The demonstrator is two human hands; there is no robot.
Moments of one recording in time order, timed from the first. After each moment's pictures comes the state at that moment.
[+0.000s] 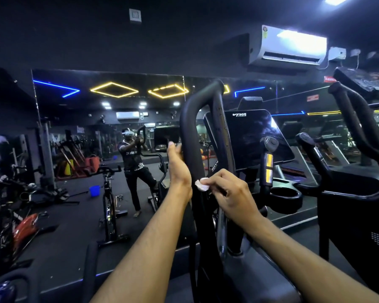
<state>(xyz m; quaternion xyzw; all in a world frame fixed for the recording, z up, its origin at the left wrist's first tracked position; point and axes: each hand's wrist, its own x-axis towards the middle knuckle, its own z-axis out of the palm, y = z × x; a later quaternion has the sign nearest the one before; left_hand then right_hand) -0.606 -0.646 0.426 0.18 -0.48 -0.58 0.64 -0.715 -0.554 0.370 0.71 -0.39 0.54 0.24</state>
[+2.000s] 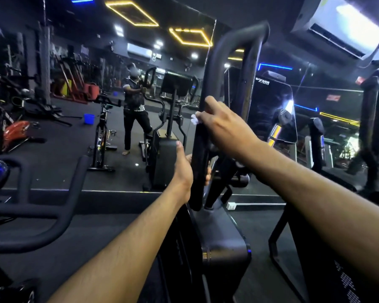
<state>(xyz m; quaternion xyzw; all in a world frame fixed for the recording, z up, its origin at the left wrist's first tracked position) -0.600 -0.583 0.291 0.20 -0.43 -0.72 0.50 -0.690 -0.543 0.424 0.78 -0.45 0.13 0.41</state>
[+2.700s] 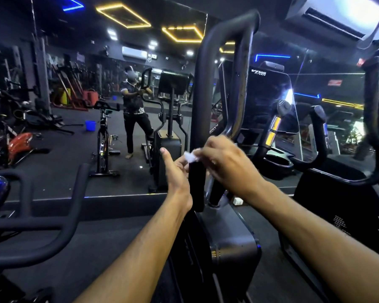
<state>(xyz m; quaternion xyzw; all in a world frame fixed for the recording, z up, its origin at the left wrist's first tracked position) -0.602 -0.584 0.277 0.22 -0.32 -0.70 0.59 -0.716 -0.519 0.351 0.84 -0.40 0.26 0.26</state>
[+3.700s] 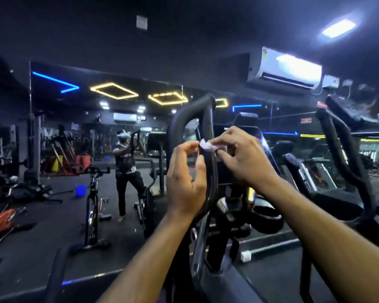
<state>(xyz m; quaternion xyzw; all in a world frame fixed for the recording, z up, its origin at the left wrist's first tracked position) -0.630 -0.578 0.422 0.13 -0.65 -0.09 0.74 -0.771 -0.515 0.497 0.71 -0.44 0.46 0.28</state>
